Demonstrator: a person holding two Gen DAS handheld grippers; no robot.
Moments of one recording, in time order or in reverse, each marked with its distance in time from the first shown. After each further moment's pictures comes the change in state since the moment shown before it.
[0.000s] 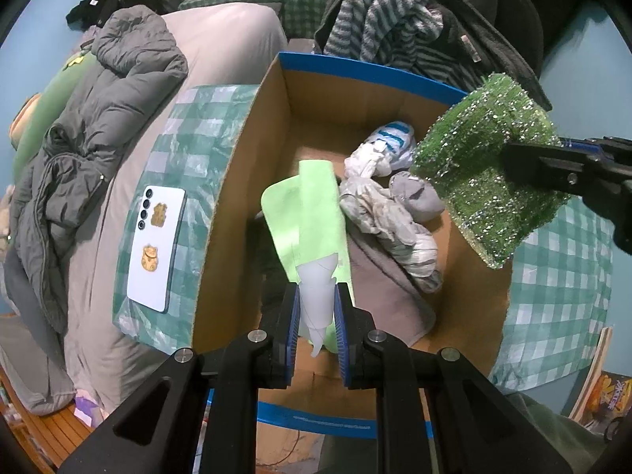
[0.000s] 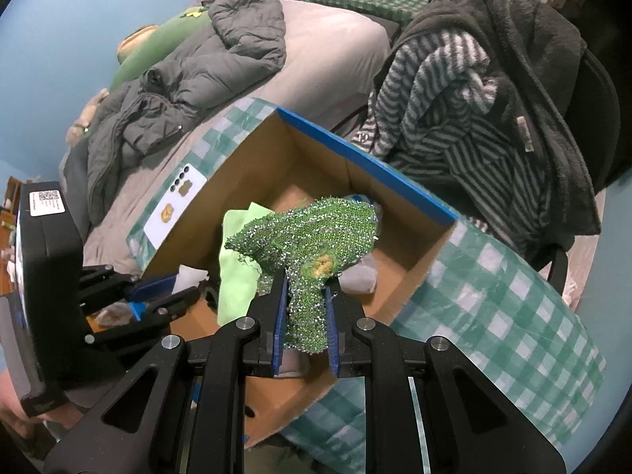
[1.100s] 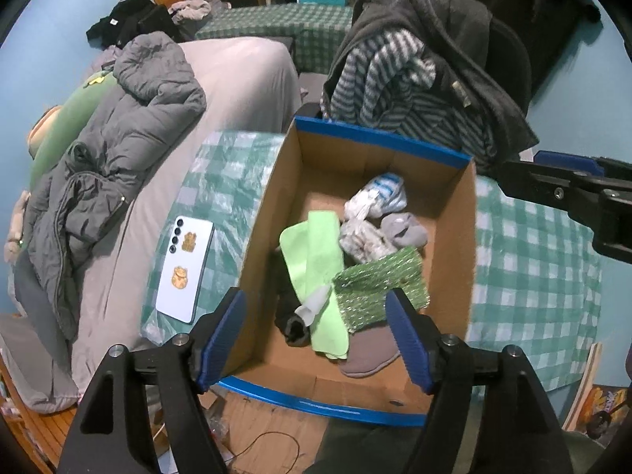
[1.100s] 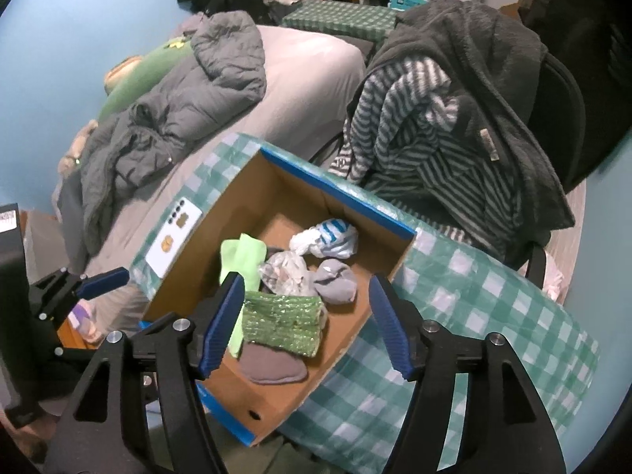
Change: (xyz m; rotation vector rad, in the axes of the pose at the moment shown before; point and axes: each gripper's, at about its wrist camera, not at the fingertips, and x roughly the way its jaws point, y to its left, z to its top) left arm -0.068 0.000 0.005 -0.023 -0.124 0.018; right arm -0.054 -0.012 0.005 0.078 -0.092 -0.036
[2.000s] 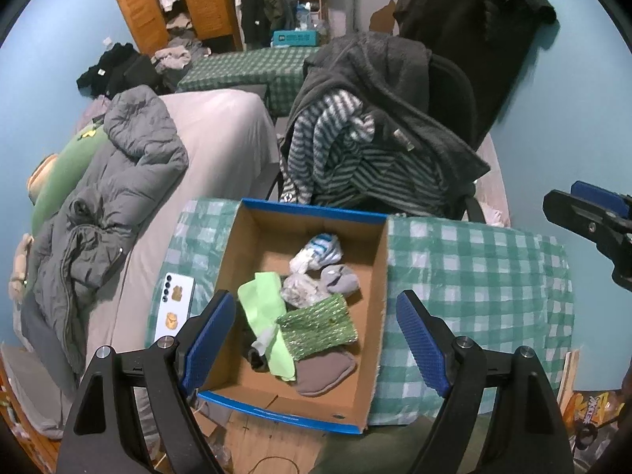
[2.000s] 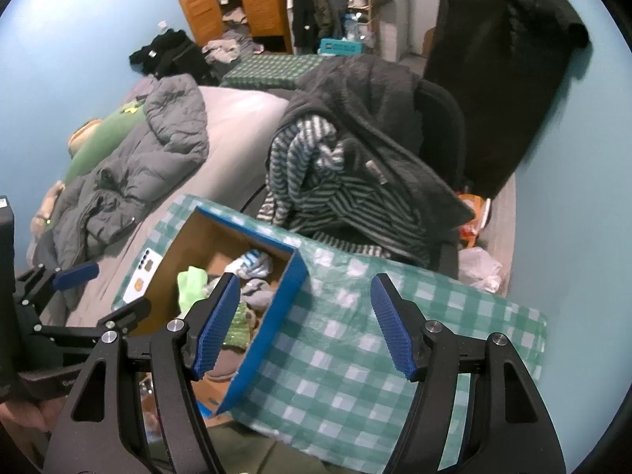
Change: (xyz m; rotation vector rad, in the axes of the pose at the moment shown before) left arm -0.082 -0.079 0.028 0.076 -0.138 -0.016; right arm -0.129 -0.065 -0.036 0.132 -0.189 -0.169
